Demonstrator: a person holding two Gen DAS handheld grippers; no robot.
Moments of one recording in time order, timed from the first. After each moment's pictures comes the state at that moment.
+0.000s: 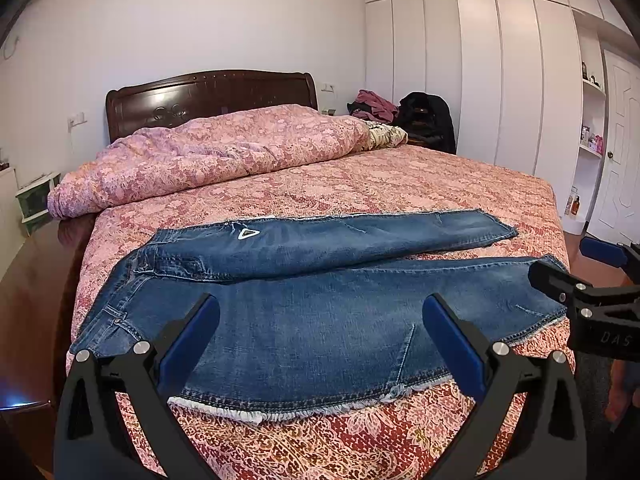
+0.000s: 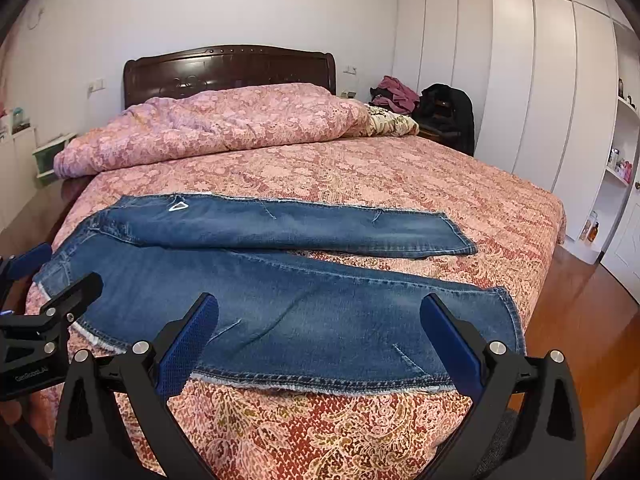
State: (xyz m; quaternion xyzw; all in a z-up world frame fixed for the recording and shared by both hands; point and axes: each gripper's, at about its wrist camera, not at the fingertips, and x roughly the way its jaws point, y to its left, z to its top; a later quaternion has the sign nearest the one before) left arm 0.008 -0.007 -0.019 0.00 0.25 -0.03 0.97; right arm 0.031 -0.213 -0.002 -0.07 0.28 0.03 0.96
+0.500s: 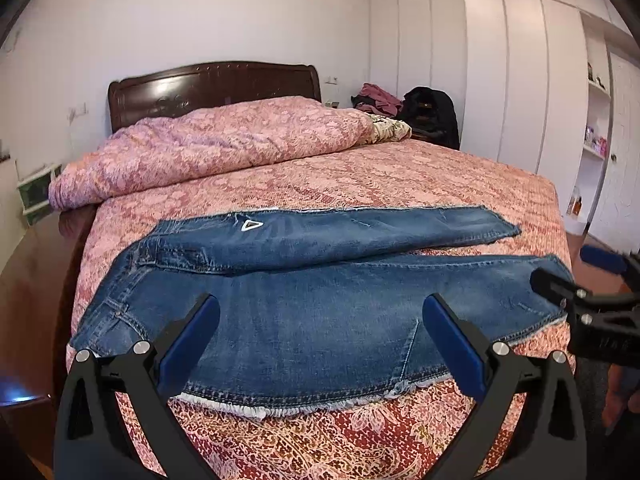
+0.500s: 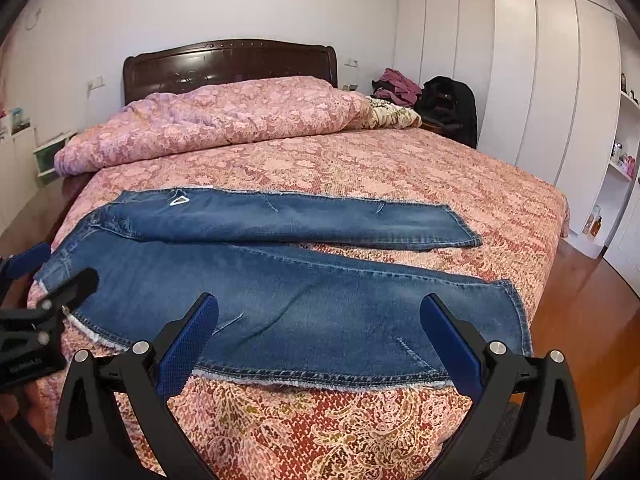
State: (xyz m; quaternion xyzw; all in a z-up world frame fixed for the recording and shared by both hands) left arm 0.012 0.001 -0.021 -0.01 0.26 -0.02 0.96; right arm 0.037 -0.212 -0.007 -0.06 0.29 0.03 0.95
